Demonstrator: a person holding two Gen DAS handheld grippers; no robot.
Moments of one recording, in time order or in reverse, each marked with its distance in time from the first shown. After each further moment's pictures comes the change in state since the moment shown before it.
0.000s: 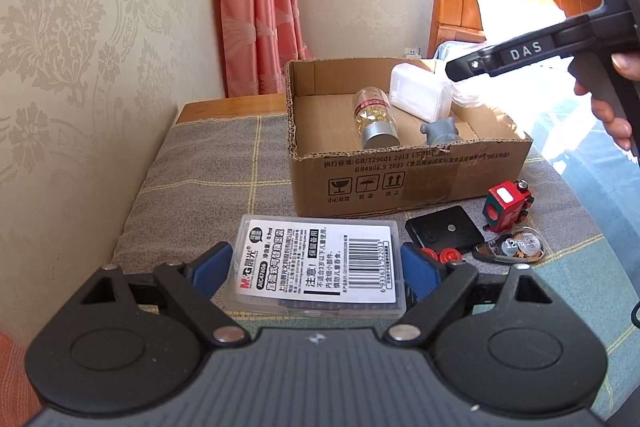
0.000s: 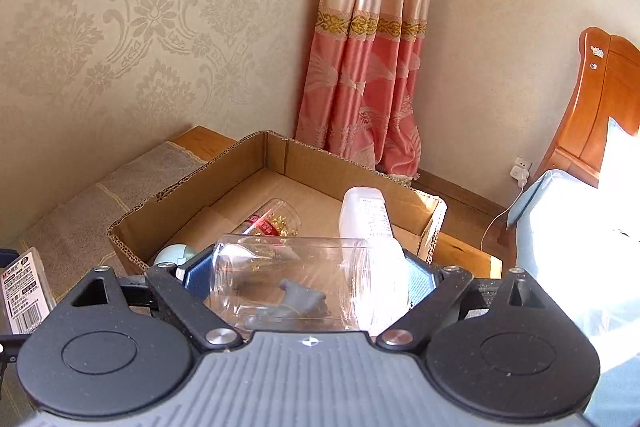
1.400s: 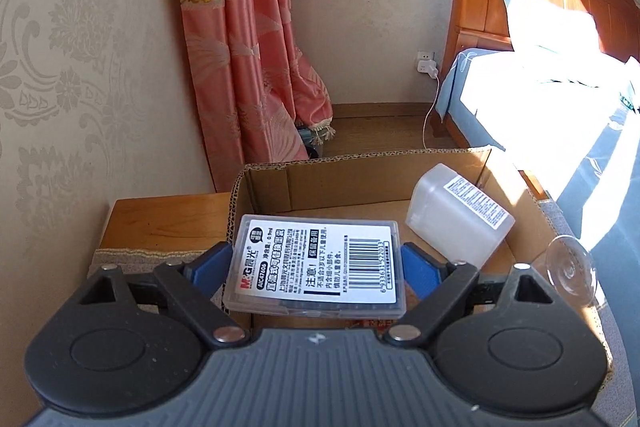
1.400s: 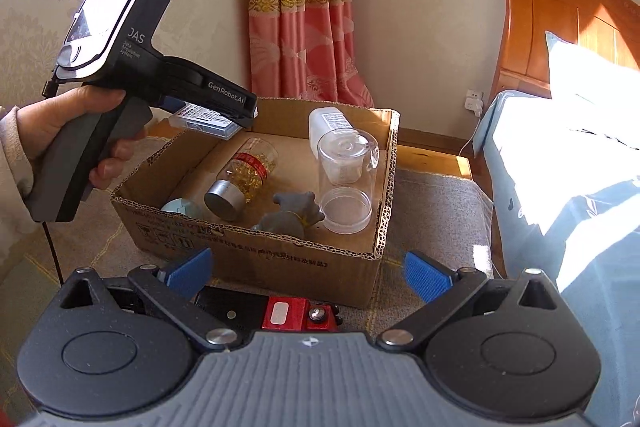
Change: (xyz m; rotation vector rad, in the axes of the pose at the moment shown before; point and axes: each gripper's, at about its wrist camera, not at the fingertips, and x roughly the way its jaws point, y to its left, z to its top) left arm 0.173 -0.022 0.168 -0.013 0.054 0.017; right arm -0.049 0.019 -0.076 0.253 0.029 -0.098
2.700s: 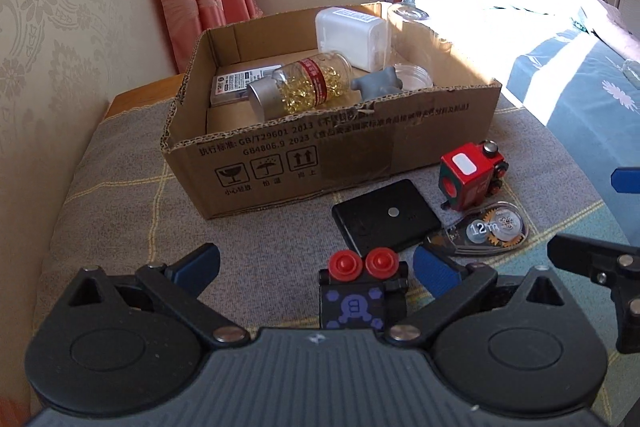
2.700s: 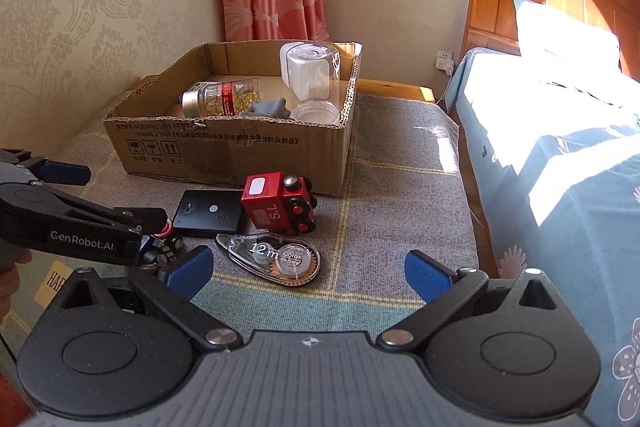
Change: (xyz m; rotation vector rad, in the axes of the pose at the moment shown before) left arm -0.101 -0.036 -0.173 0.140 0.079 -0.050; right arm -0.034 -0.003 -0.074 0.055 0.072 -0.063
